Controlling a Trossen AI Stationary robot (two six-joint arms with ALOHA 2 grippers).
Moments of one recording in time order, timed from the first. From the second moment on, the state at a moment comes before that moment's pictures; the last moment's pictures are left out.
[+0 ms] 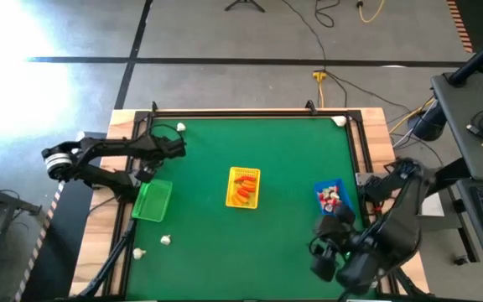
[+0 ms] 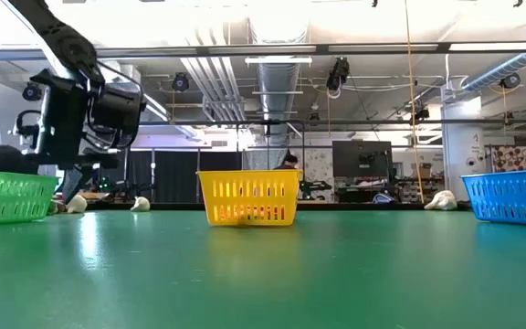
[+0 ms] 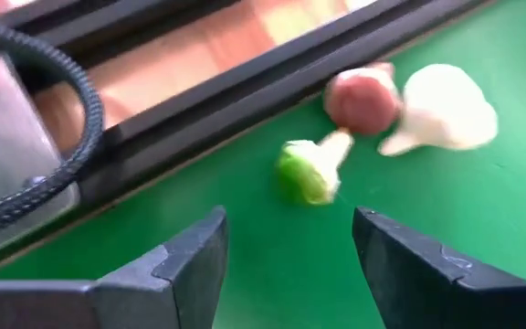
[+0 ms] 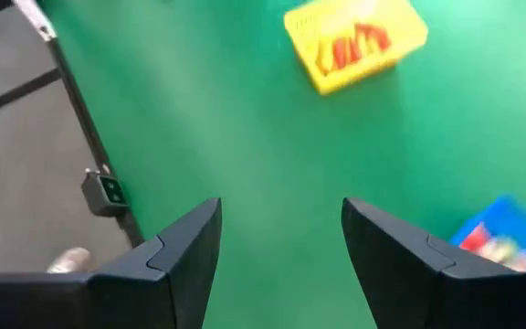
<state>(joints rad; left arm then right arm) 0.54 1.31 0.55 -0.91 -0.47 -2.15 0.84 1.75 2.02 -1.57 0.55 1.32</state>
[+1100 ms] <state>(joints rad) 0.61 1.47 0.68 -1.05 -0.40 -2.22 -0.22 1.49 1.98 -1.19 0.38 -0.03</state>
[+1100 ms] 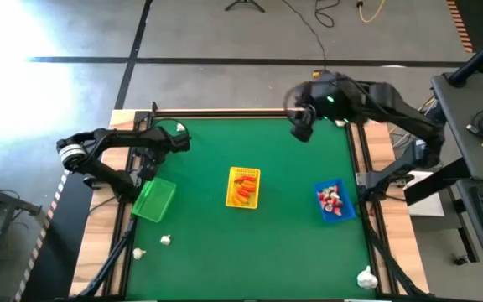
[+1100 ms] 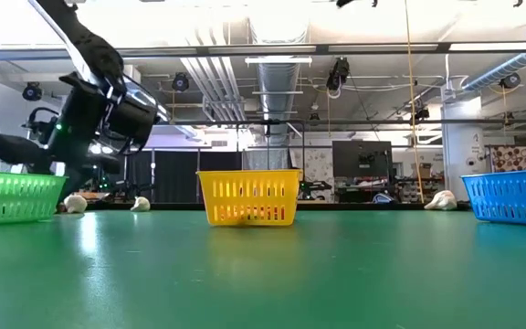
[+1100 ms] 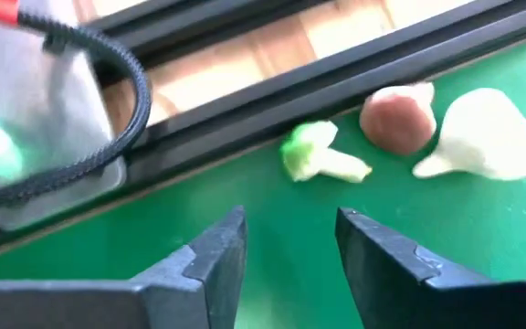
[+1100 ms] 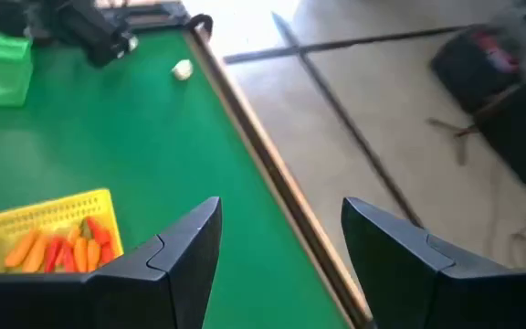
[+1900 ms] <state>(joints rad) 0.80 1.52 0.71 -0.94 -0.37 -2.05 -0.39 1.59 1.97 -1.20 0.12 -0.22</state>
